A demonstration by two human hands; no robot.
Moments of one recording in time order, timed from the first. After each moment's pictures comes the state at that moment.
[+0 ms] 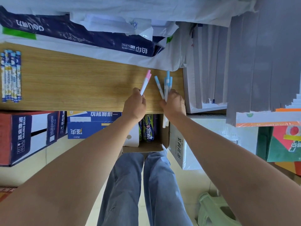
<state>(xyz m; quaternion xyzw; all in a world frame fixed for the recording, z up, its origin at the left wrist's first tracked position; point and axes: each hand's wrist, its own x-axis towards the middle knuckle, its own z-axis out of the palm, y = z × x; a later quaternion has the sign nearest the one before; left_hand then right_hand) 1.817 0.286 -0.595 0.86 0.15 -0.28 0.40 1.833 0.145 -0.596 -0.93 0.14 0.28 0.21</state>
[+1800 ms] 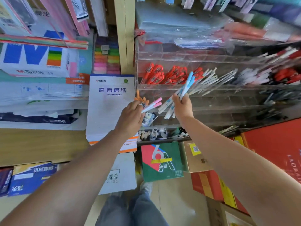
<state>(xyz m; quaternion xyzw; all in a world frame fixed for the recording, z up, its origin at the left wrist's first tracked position) 1.889 -0.091 -0.293 0.96 -0.18 -0.05 0.22 1.916 -0.290 -0.271 -0.81 0.24 0.02 0.54</state>
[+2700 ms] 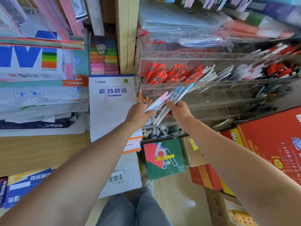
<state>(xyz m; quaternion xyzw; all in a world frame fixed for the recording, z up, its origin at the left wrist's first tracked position) 1.910 -0.096 -0.281 0.88 -0.06 -0.20 0.43 1.902 -0.263 -0.271 -0.75 0.29 0.13 0.58</state>
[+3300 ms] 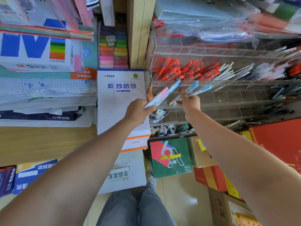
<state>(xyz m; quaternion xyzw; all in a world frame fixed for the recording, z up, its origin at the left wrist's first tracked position) 1.920 -0.065 -0.297 0.87 -0.03 -0.19 0.45 1.935 -0.259 -0.283 -0.74 0.39 0.05 0.55</state>
